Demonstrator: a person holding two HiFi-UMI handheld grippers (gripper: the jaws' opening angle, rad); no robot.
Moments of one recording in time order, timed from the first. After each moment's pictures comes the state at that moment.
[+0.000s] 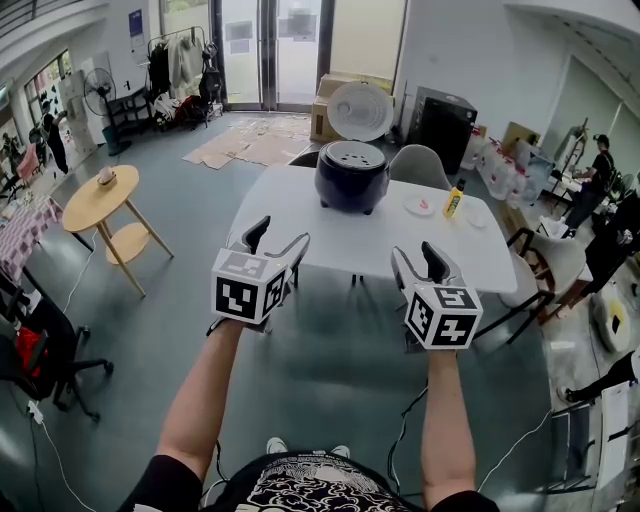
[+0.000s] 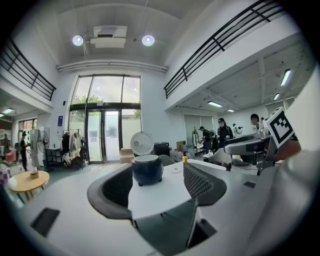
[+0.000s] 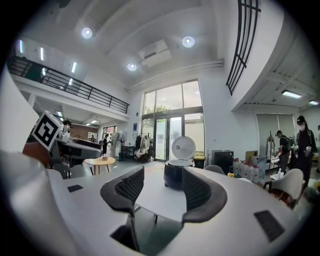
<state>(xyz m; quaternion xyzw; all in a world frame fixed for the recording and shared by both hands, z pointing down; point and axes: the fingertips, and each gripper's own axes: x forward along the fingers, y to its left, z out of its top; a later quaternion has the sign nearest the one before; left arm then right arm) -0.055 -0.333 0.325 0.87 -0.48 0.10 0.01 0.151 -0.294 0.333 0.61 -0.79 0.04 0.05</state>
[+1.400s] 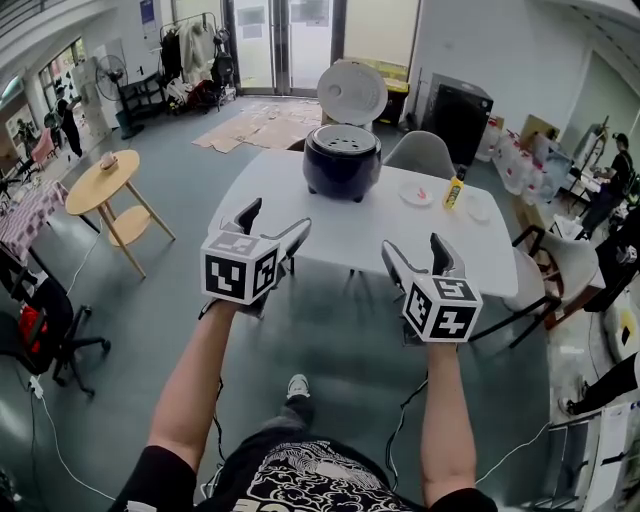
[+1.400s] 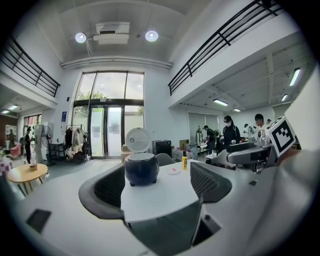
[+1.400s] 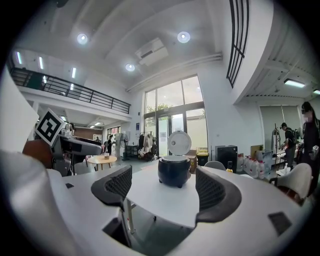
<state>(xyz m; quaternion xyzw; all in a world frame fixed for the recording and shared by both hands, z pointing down) -0.088 -0.331 0.314 0.86 -0.50 0.10 0.03 0.121 -0.297 0.335 0.59 -0.80 0.05 0.05</state>
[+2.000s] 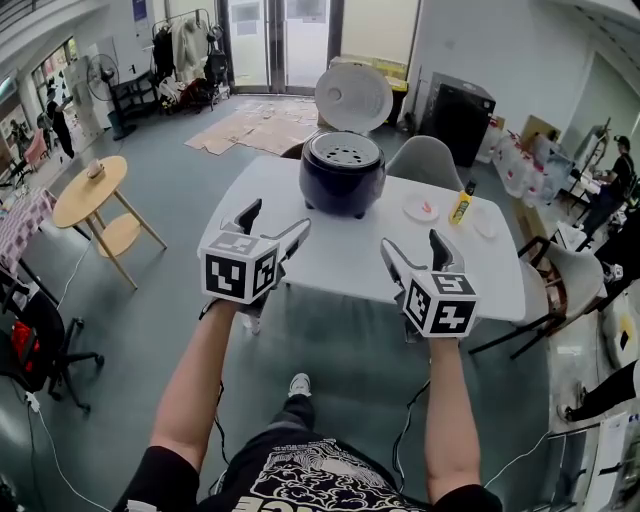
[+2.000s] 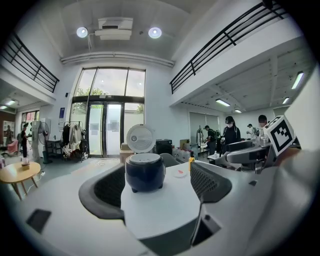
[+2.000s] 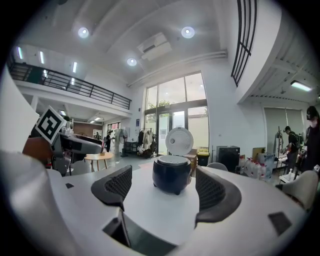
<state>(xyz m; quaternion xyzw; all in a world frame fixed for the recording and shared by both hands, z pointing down) -0.083 -0.333 0.318 0.86 -0.49 0.09 0.04 0.125 -0.302 0.334 0.59 -0.80 0.04 0.07</state>
